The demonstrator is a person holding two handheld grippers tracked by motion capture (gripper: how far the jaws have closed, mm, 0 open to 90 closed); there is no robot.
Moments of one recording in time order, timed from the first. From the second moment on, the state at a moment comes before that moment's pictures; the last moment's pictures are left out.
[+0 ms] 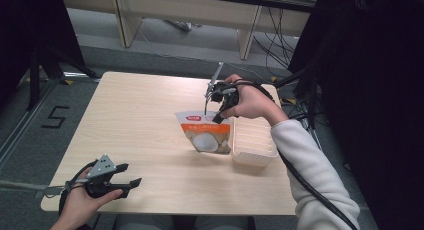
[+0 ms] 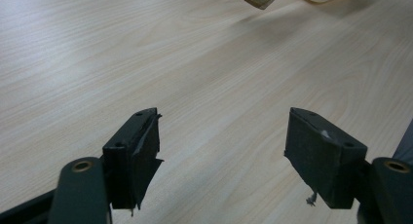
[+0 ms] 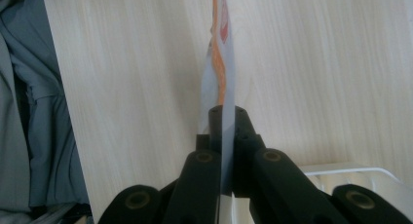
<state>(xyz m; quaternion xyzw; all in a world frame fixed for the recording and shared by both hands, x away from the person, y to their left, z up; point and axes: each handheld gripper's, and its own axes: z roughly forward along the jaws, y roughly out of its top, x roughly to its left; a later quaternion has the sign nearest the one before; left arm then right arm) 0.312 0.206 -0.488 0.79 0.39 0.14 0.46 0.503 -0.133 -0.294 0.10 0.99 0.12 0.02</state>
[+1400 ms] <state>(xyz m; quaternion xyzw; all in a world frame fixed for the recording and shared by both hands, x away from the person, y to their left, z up) 0.312 0.204 -0.488 0.78 0.39 0.14 0.46 0.501 -0.175 -0.250 0.12 0.99 0.11 0.04</state>
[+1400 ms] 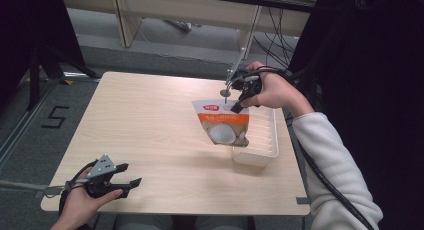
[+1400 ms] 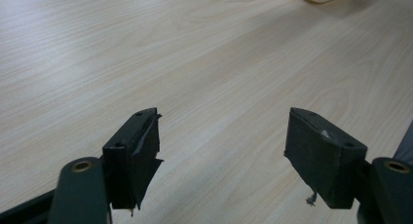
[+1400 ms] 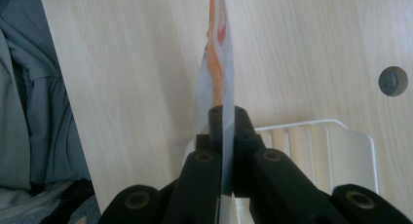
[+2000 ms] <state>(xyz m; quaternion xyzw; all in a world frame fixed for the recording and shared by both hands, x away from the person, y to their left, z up) 0.312 0.204 -0.488 0.78 0.39 0.14 0.46 0.493 -0.205 -0.239 0.13 0.98 0.11 0.04</state>
